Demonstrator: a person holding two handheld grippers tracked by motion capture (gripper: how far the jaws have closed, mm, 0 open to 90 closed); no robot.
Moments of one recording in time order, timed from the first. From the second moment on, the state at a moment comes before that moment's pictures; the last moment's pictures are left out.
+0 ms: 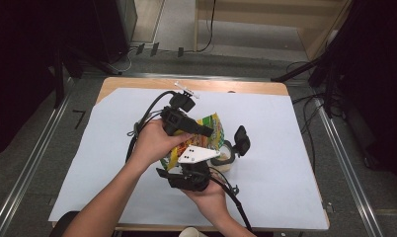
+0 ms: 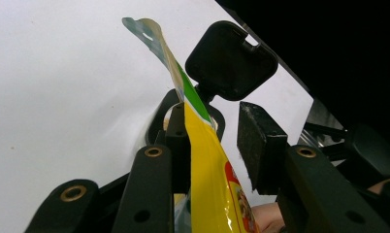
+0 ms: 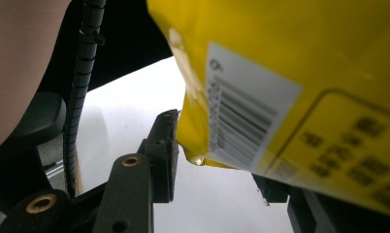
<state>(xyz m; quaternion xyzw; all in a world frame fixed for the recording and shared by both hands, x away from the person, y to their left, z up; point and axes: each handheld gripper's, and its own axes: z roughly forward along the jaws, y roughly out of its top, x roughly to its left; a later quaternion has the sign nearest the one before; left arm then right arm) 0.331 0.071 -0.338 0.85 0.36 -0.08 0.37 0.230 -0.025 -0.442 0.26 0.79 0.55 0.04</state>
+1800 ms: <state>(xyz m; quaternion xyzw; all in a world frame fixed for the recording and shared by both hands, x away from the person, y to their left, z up) 0.338 0.075 -0.341 0.85 0.37 -0.10 0.37 0.231 -0.026 -0.439 0.26 0.80 0.53 0.03</state>
